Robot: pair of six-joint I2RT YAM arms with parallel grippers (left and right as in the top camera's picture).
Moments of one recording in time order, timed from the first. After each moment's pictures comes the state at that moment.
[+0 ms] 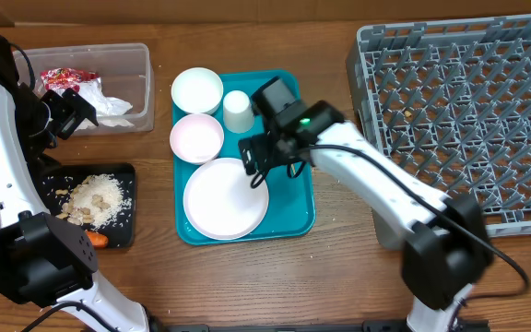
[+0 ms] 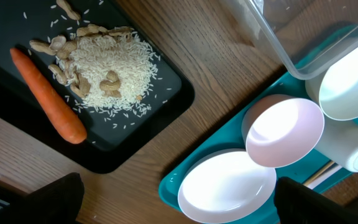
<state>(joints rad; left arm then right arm) 0.41 1.92 2.01 -1.61 0.16 -0.50 0.65 1.95 1.58 -0.89 -0.10 0.34</state>
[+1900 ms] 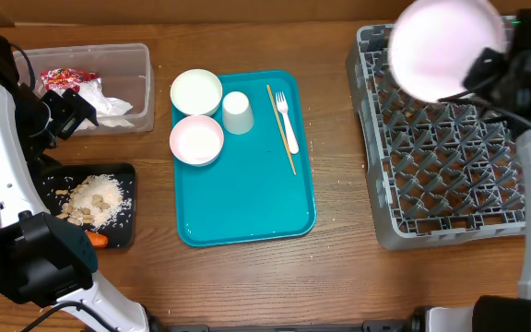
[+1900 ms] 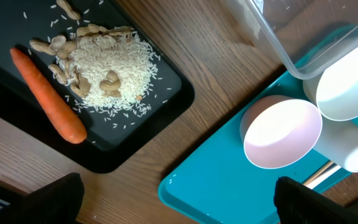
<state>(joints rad) 0.41 1.92 2.01 -1.61 0.16 -0.50 -0.15 1.56 1.71 -0.97 0.21 0.36</state>
